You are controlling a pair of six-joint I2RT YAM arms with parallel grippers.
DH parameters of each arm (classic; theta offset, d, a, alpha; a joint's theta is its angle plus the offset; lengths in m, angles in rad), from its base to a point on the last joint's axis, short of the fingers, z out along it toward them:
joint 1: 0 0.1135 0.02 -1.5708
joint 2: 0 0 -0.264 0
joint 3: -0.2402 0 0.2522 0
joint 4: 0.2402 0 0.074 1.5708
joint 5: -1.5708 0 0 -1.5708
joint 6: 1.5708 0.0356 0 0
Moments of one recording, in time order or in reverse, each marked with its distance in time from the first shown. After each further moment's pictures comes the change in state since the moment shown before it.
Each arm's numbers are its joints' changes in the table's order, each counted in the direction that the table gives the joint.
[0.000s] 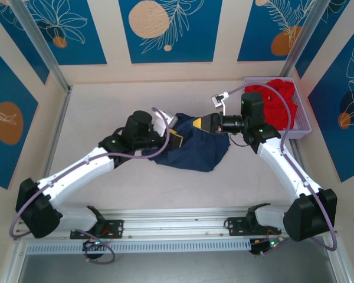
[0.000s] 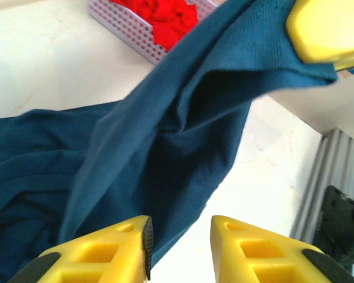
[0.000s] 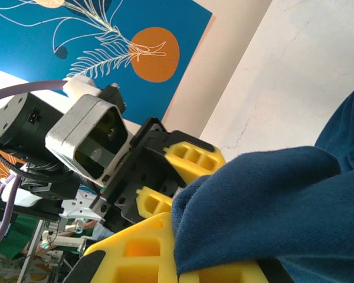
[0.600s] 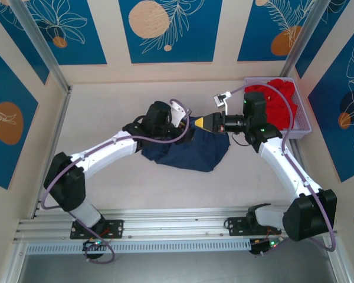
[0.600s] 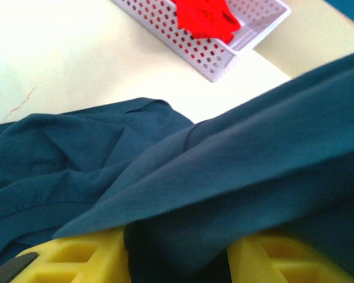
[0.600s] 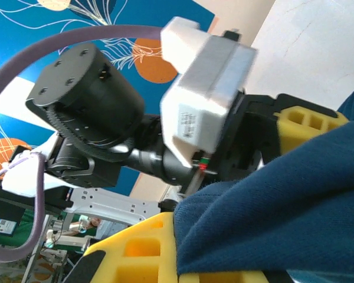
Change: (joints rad) left arm 0.027 0.292 -0.172 -0.023 0.032 0.029; right arm -0.029 0.000 0.000 0.000 0.034 0.000
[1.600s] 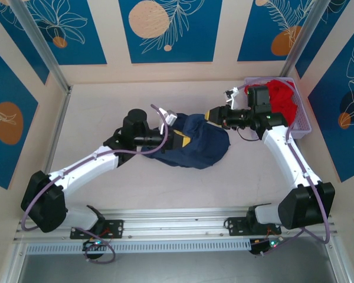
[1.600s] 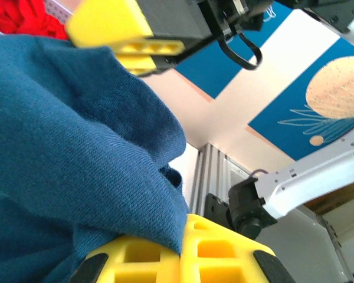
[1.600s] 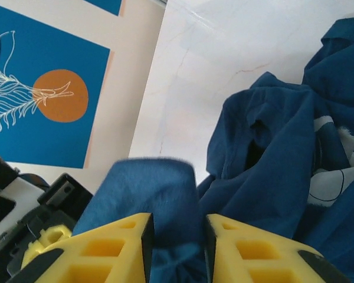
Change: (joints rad) left arm 0.062 -0.257 0.296 -0.380 -0.483 -0.272; right arm -0.075 0.090 -0.187 0.419 -0.283 -0.205
